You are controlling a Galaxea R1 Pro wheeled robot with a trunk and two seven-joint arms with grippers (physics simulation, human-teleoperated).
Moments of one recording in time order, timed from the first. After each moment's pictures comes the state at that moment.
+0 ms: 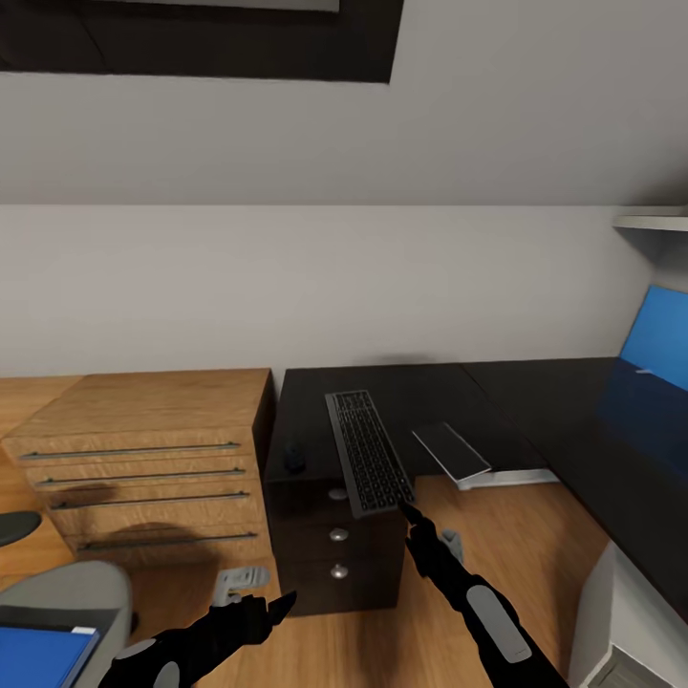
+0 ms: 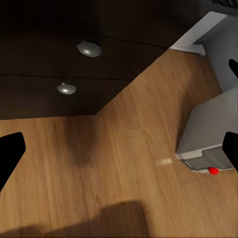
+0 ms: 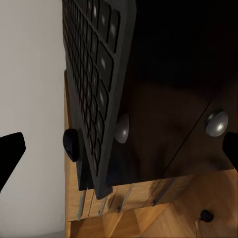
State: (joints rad) left arm 0.02 -0.03 -0.02 -1.57 0.28 0.72 -0.27; right arm -0.39 0.05 0.02 -0.76 -1.25 0.28 0.28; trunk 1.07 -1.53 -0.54
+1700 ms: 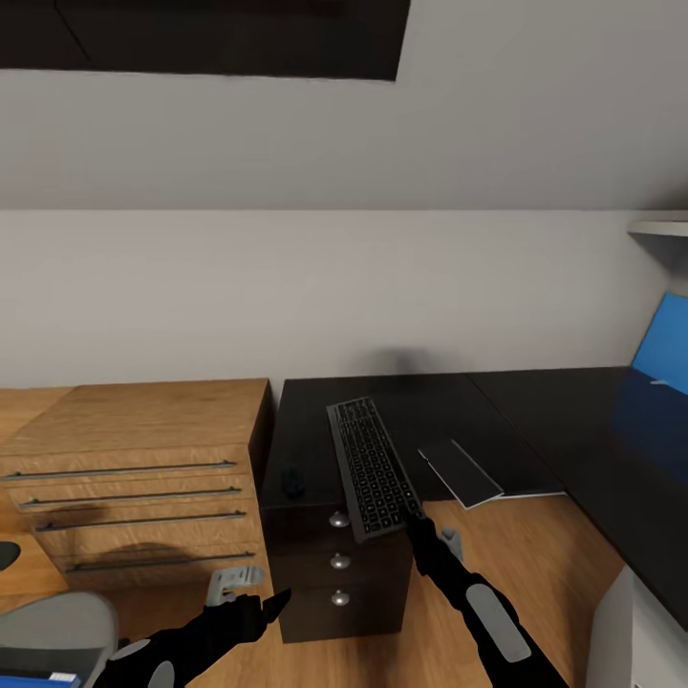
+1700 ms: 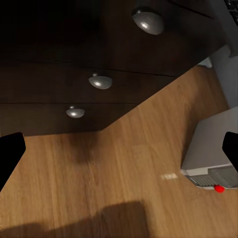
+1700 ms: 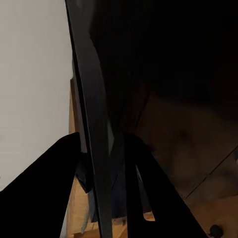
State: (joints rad) left arm 0.02 -0.03 0.01 -1.57 0.28 0.71 -0.26; right arm -0.39 0.05 0.02 -0.76 -1.24 0.28 0.28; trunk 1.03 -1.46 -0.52
